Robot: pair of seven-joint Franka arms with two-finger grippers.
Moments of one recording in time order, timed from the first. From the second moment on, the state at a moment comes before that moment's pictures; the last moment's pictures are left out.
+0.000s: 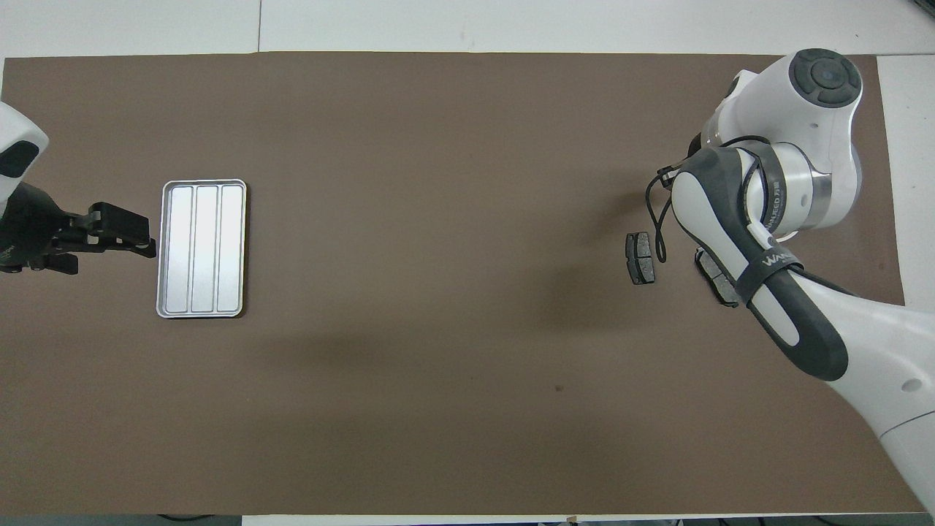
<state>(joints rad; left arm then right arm) 0.03 -0.02 -0.10 -1.67 -0.07 1.54 -0.18 0.02 0.49 0.05 -1.63 -0.03 2.12 -0.25</state>
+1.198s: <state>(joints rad) 0.03 -0.02 -0.10 -1.67 -0.07 1.54 -0.18 0.00 0.47 0.05 -1.77 -0.03 2.25 -0.26</state>
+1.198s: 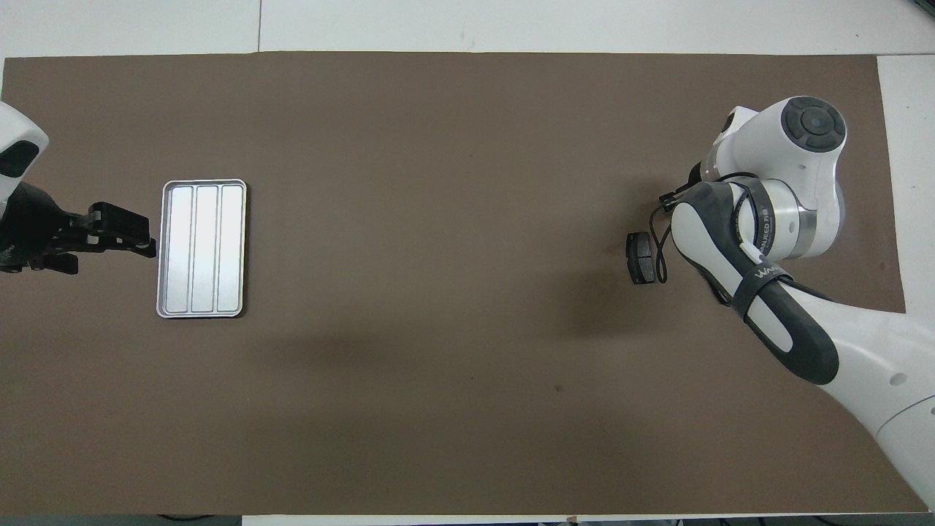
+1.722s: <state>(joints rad) 0.03 -0.02 -0.10 -1.67 -0.07 1.54 -0.18 0.01 0.37 0.06 -1.67 -0.03 2.15 -0.16</state>
